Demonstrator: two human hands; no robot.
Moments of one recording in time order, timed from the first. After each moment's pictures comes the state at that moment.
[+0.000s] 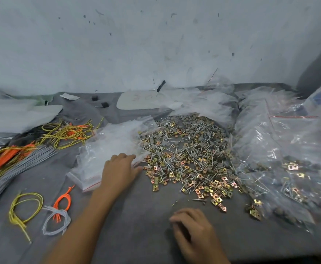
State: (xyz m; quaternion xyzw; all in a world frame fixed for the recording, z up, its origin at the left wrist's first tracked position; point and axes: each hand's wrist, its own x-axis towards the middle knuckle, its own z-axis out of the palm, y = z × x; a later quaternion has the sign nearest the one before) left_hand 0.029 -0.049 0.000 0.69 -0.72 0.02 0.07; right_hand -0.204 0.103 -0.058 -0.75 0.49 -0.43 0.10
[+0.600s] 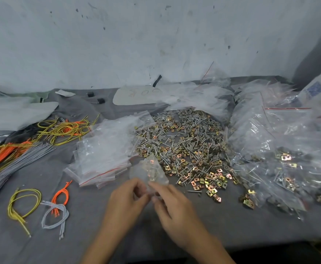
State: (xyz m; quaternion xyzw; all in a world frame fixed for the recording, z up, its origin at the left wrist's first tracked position) left_hand -0.008 0.068 0.004 0.62 -0.68 -0.21 0.32; right_hand -0.173 0.088 -0.017 -0.76 0.48 -0.36 0.24
